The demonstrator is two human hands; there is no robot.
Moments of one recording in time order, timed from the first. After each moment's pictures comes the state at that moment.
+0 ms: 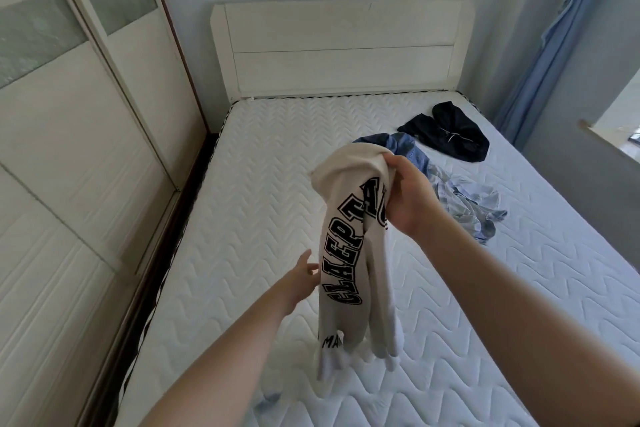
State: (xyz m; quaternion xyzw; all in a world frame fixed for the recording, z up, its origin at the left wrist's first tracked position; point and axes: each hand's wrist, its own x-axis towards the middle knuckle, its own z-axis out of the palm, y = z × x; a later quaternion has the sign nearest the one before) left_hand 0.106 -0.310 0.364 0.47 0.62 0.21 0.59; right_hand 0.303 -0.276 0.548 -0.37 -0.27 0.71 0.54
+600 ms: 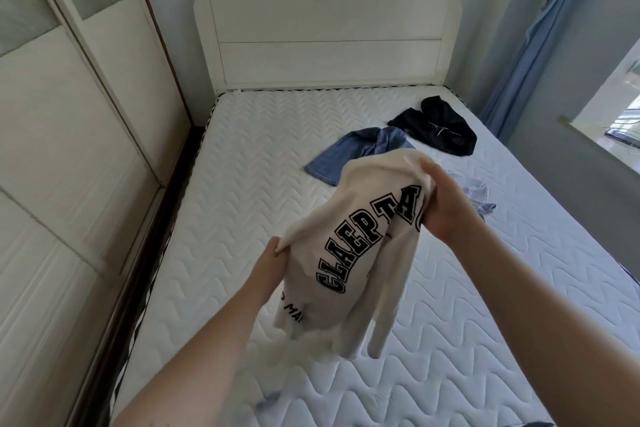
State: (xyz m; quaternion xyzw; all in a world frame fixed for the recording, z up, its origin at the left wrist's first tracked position) left_hand 0.050 -0.289 0.353 0.49 0.66 0.33 0.46; right_hand 0.344 -0.269 0.516 -0.41 -0.36 0.63 0.55
